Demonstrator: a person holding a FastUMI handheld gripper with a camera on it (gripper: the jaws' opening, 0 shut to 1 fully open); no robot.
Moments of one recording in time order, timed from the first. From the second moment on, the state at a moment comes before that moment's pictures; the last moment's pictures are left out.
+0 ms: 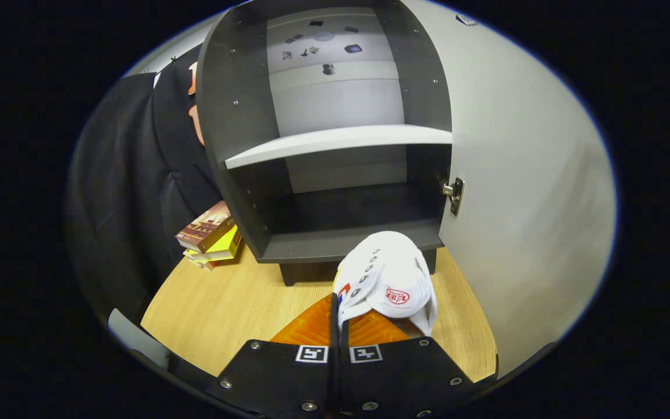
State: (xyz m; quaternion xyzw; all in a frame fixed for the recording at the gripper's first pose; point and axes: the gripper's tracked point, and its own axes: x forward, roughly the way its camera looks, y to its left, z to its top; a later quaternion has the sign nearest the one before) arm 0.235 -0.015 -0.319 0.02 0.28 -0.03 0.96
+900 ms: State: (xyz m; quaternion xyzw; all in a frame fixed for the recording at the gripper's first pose) arm 0.294 0.021 -0.155 -0.05 0.19 -0.02 0.98
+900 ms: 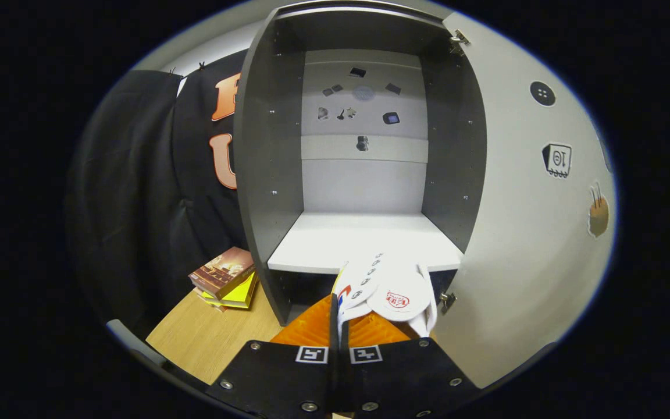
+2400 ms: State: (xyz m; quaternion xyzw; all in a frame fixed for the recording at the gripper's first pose) arm 0.534 0.009 -0.183 -0.04 0.22 0.02 0.97
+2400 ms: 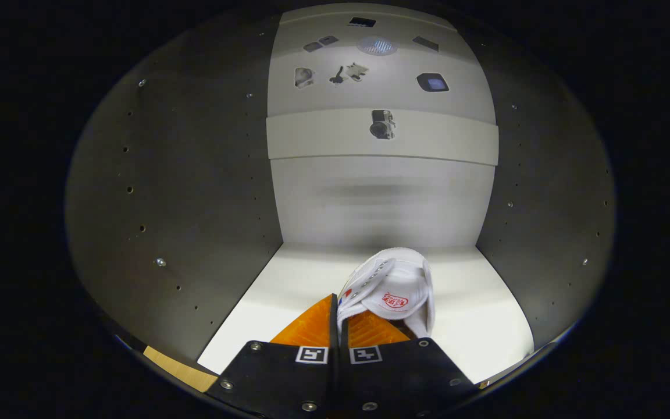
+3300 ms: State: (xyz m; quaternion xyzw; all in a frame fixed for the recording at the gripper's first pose) arm 0.461 0.018 -0.154 -0.05 0.21 -0.03 0.98
